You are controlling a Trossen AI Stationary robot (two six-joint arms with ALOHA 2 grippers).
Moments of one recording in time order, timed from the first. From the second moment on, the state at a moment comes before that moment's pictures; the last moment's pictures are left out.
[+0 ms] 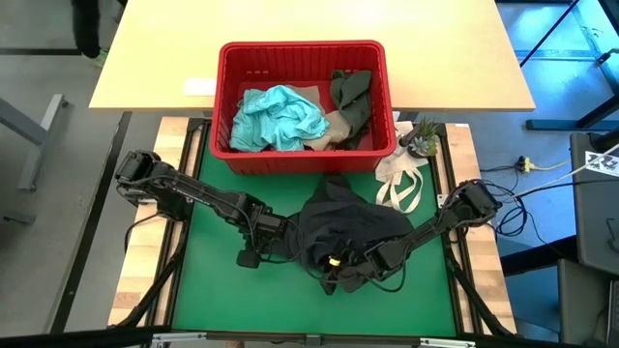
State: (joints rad) left arm -0.25 1.62 1.11 -0.87 0.13 -0.15; right arm 0.55 1.92 1.05 0.10 0.48 1.07
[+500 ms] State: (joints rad) left arm -0.27 1.52 1.11 -1.00 0.02 -0.25; right arm 0.58 1.77 1.05 -0.05 0.35 1.05
